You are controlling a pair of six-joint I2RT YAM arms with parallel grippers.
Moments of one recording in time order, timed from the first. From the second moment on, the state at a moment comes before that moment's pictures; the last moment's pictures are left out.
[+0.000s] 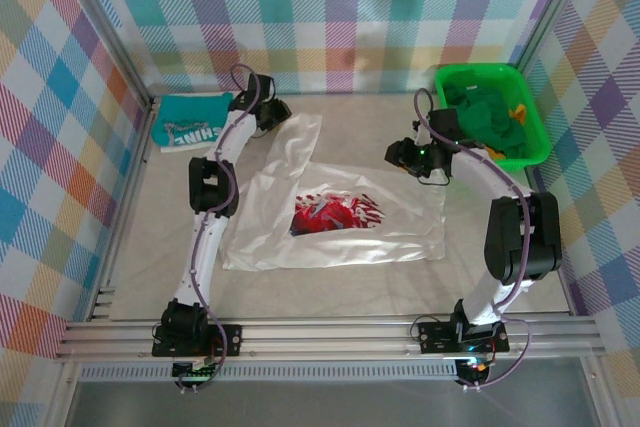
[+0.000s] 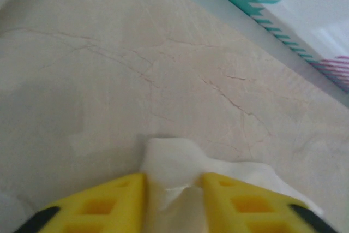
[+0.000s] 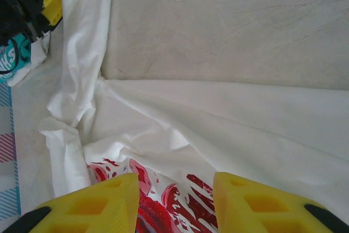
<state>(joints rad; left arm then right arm) -0.19 2.81 2.64 -0.66 0.16 -0.71 0.16 1.68 1.19 -0.44 -0.48 0.52</state>
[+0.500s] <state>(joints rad) -0.19 2.82 2.65 -0.62 0.20 -0.61 0.16 1.69 1.23 -0.50 -0.40 0.51</state>
